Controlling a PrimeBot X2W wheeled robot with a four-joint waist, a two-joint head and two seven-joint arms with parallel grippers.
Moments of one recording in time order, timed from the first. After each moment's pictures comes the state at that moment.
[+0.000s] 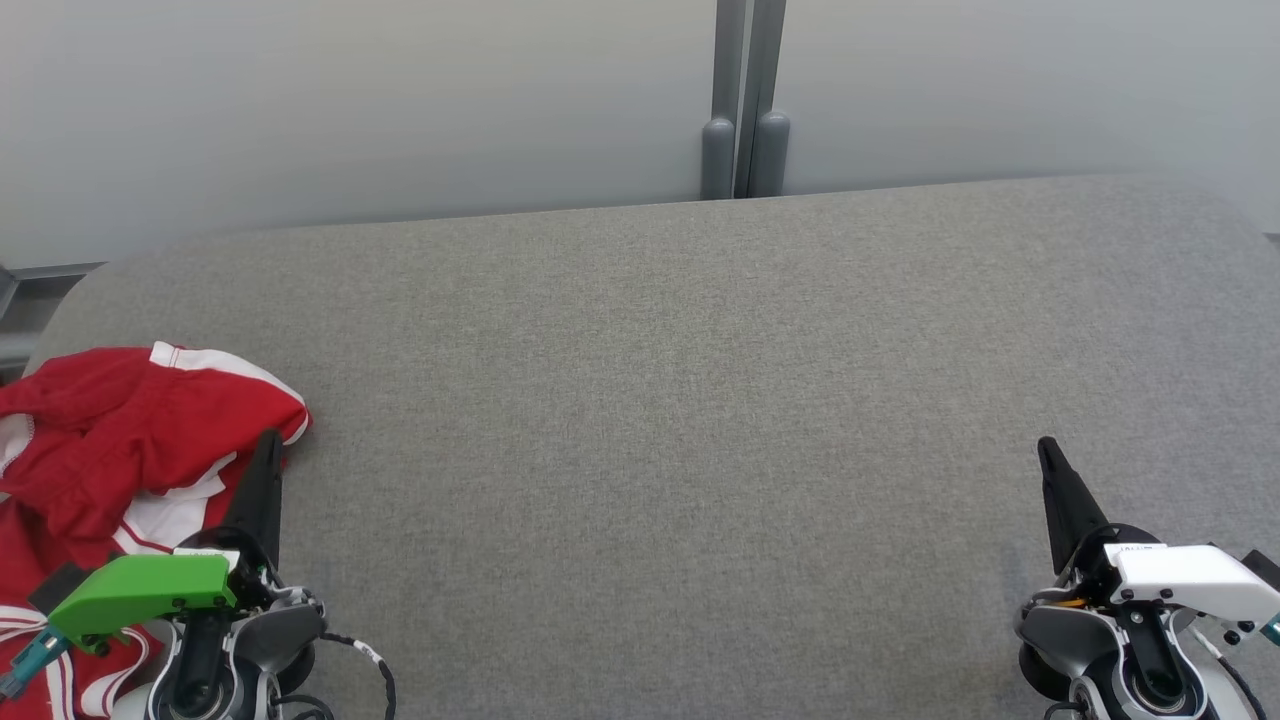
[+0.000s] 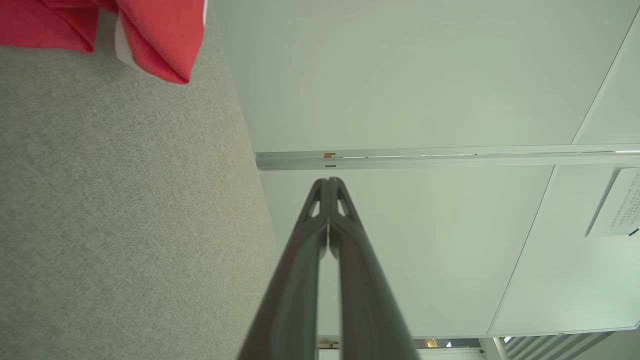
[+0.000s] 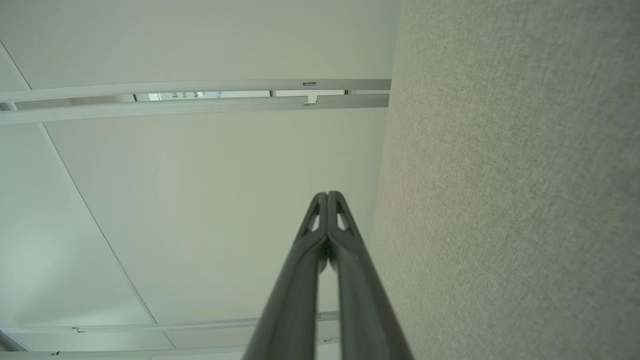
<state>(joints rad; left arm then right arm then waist) -0.20 0.05 0.15 0.34 -1.59 -0.13 0.20 -0.09 -0.05 -0.08 0.23 1.62 0.13 0.03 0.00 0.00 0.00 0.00</state>
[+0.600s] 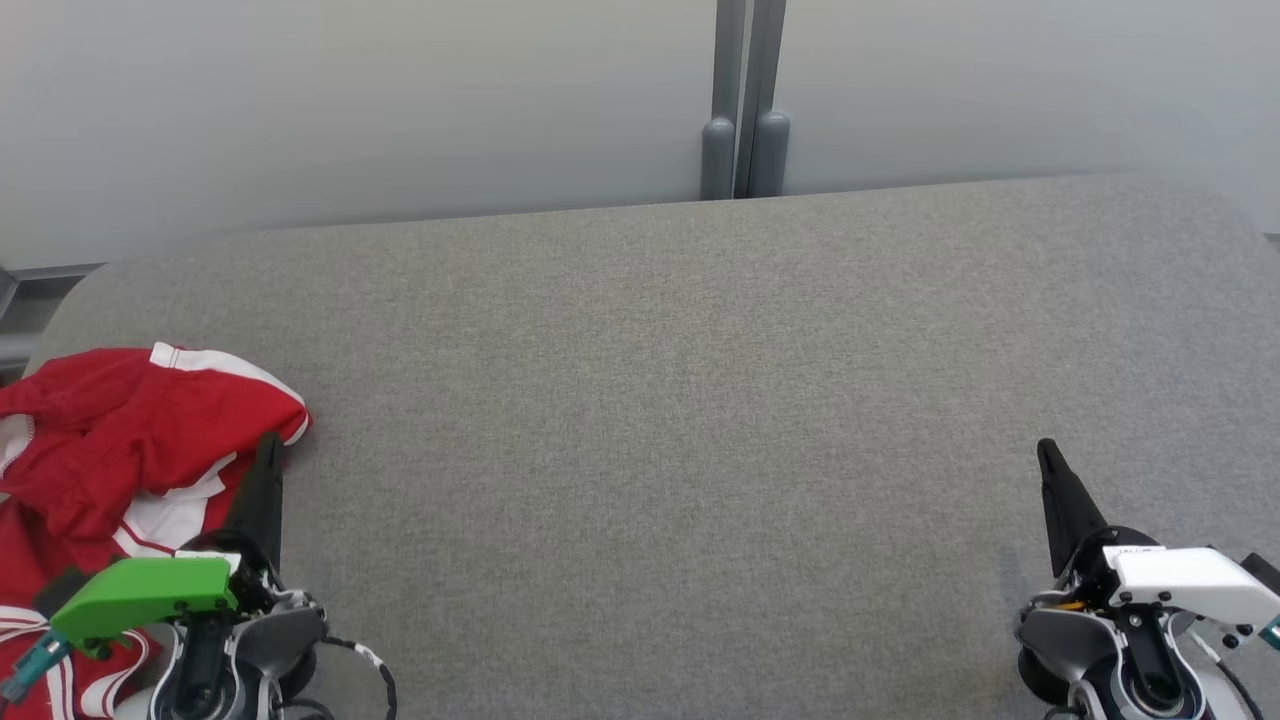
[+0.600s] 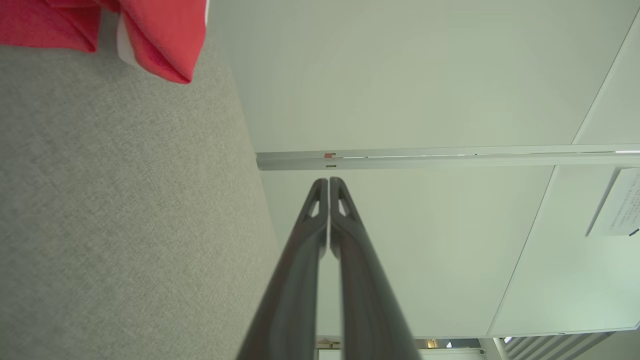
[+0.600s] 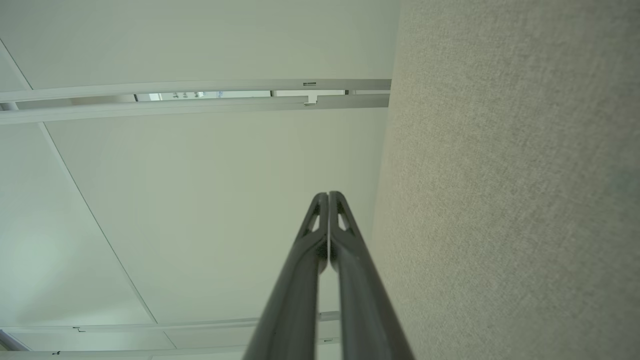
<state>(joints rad) -0.20 0.05 0.15 0.34 -1.59 -0.13 0.20 -0.09 -0.05 -0.08 0.23 1.62 0.13 0.03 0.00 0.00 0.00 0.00</state>
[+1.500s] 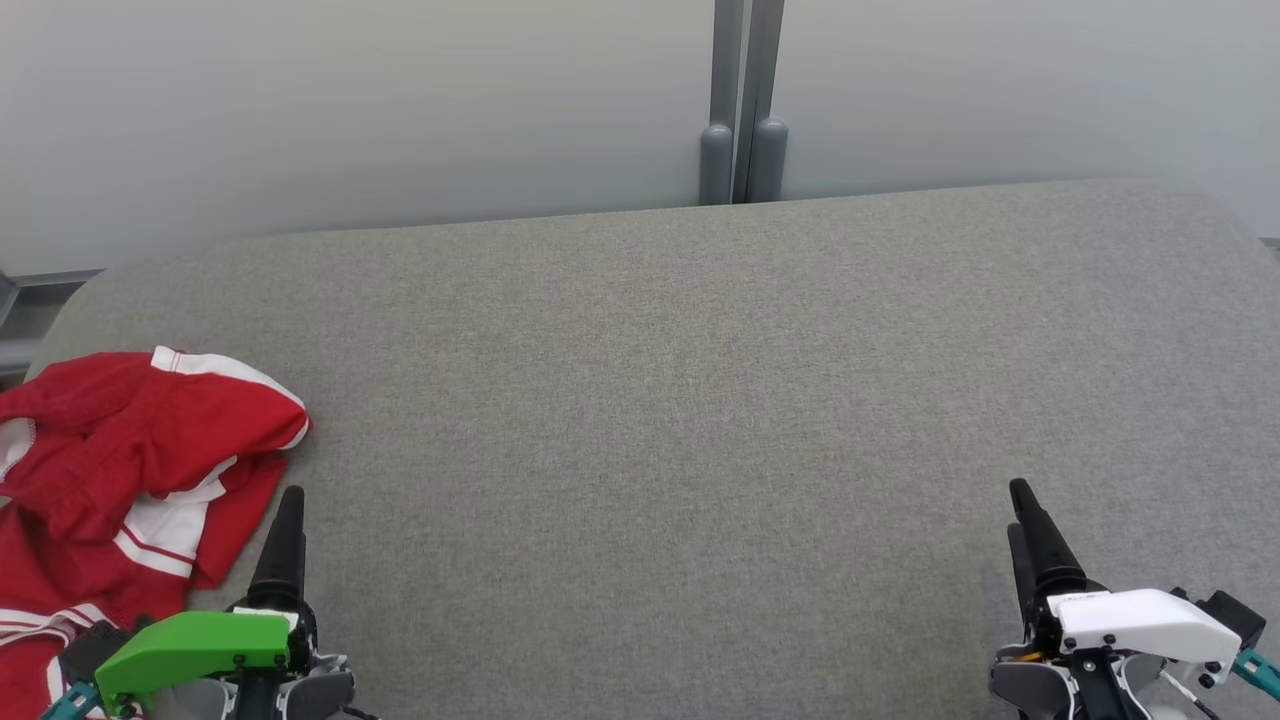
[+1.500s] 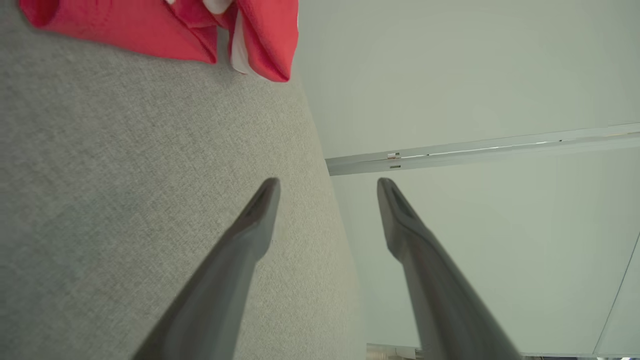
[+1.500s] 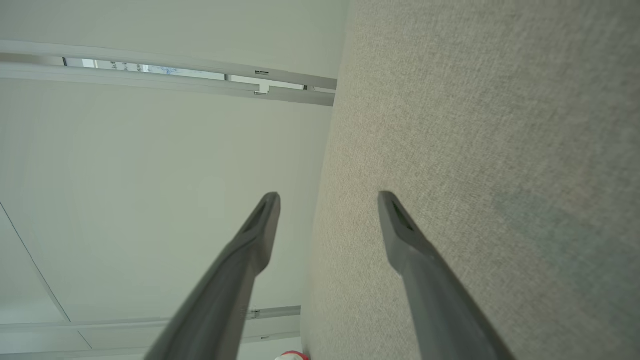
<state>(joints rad) -0.11 0.04 0.10 0.38 -1.41 -0.11 0.09 -0.05 -0.03 -0.03 0.31 1.45 0.13 -0.04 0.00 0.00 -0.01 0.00</state>
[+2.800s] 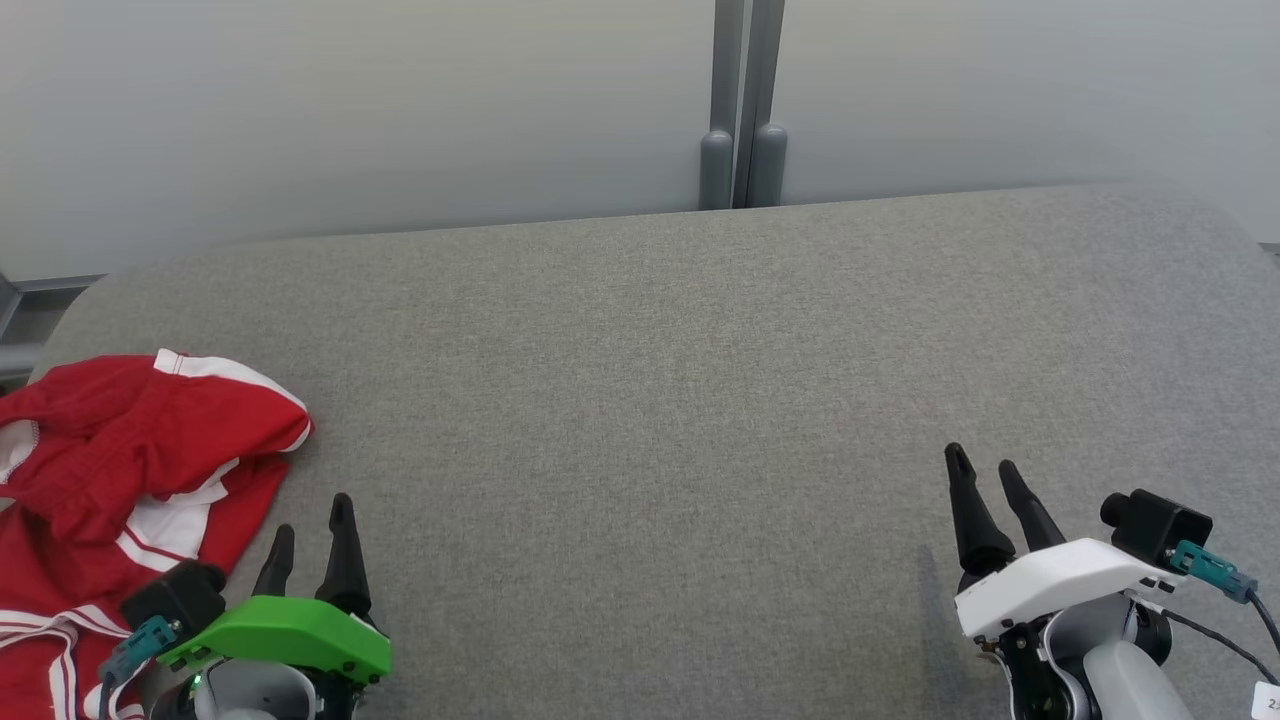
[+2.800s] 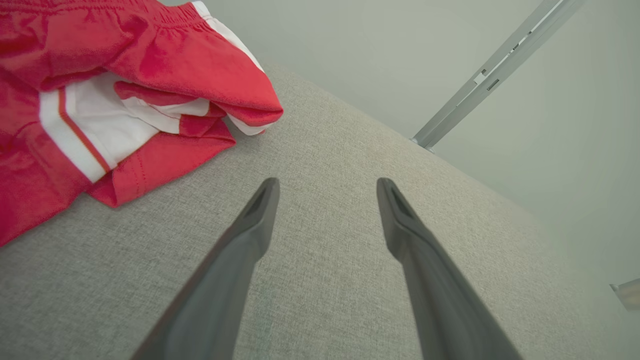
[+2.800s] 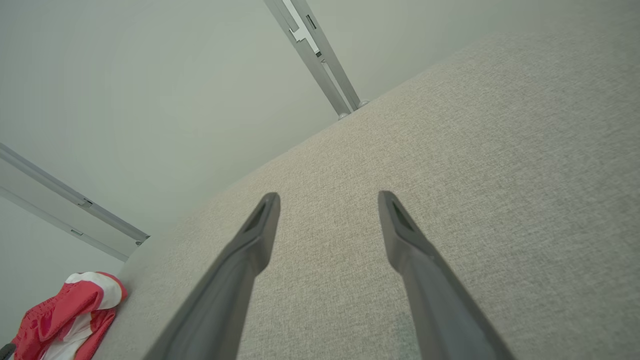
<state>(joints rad) -0.11 0.07 -0.04 0.37 -0.67 -0.01 -0.08 -0.13 -0.04 0.02 0.34 0.62 0.13 -0.11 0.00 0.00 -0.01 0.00</state>
